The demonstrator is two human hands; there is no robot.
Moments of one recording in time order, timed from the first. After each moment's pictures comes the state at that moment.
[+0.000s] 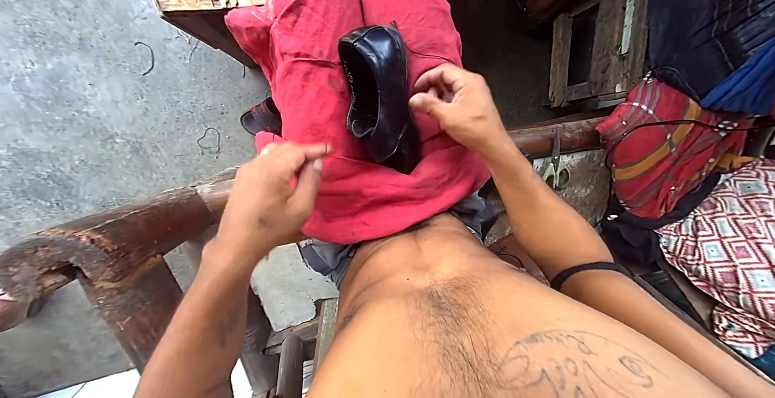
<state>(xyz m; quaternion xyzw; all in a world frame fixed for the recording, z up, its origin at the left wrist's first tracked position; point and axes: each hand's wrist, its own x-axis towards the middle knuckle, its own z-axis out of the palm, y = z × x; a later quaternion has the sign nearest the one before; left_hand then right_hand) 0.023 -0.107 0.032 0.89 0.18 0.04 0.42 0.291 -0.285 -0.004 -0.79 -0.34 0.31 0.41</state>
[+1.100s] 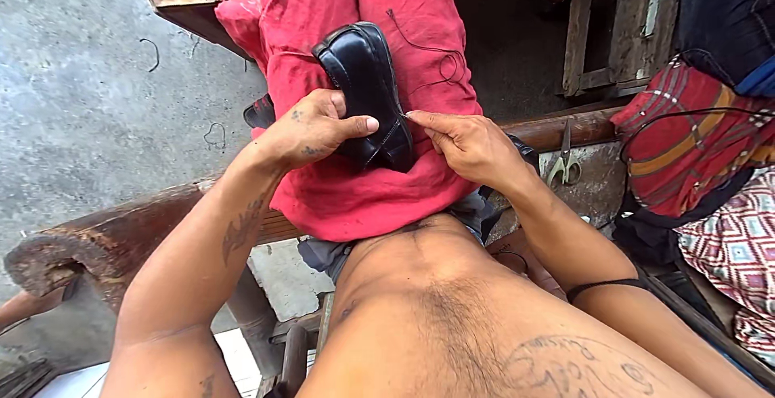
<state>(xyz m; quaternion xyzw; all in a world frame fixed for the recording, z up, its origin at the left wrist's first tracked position) 0.126 -0.097 0.008 0.63 0.20 -0.15 0.73 0.274 -0.333 0.013 -0.79 -0.49 0.30 0.20</state>
